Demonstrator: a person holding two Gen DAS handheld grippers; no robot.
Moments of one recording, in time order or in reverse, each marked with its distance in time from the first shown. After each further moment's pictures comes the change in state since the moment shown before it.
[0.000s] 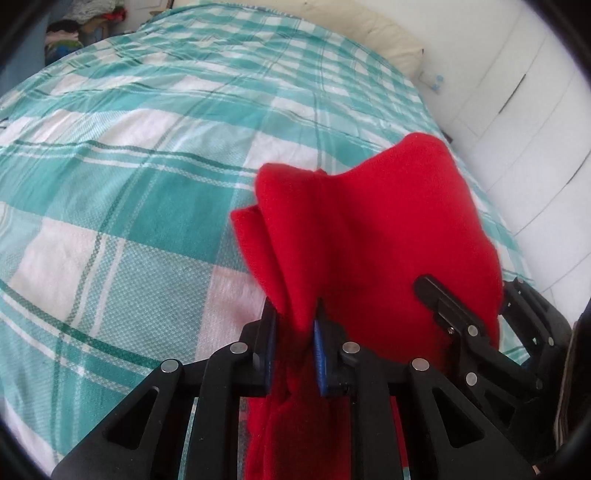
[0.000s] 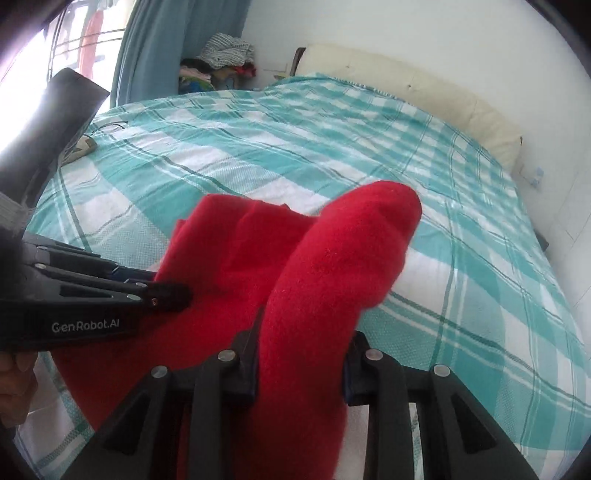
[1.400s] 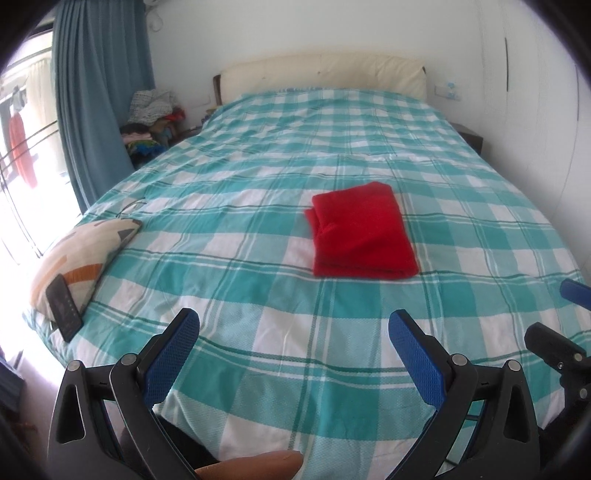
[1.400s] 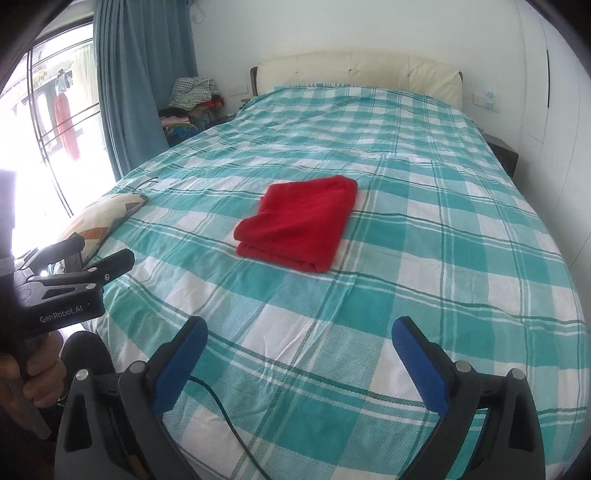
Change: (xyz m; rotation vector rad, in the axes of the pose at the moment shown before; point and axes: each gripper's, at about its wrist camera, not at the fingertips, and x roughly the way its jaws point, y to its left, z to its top) left arm -0.221 -0.119 -0.150 0.183 -0.234 0.439; right arm -0.282 -0.039 -0.092 0.293 0.067 0.076
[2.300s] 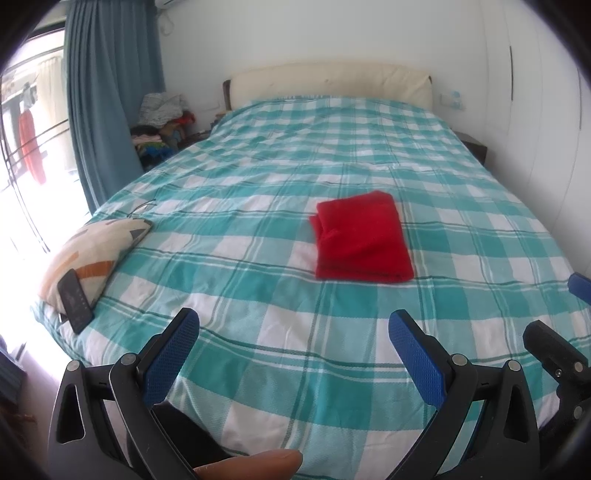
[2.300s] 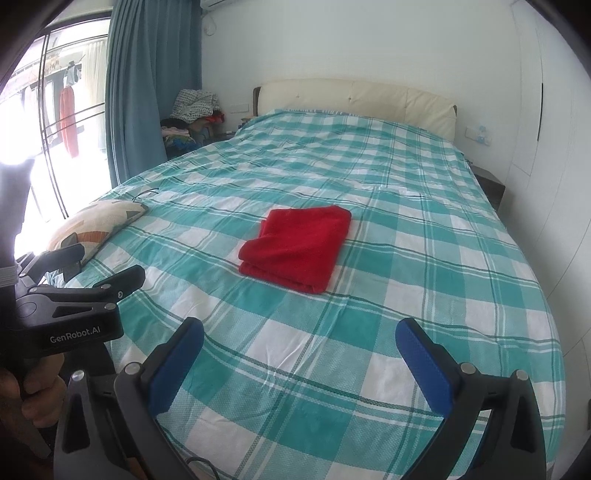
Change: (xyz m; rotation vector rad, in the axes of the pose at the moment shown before) left arm -0.028 -0.003 -0.003 -0.020 -0.027 0.029; right arm -0.038 0.024 0.001 -0.042 -0.090 -0.055
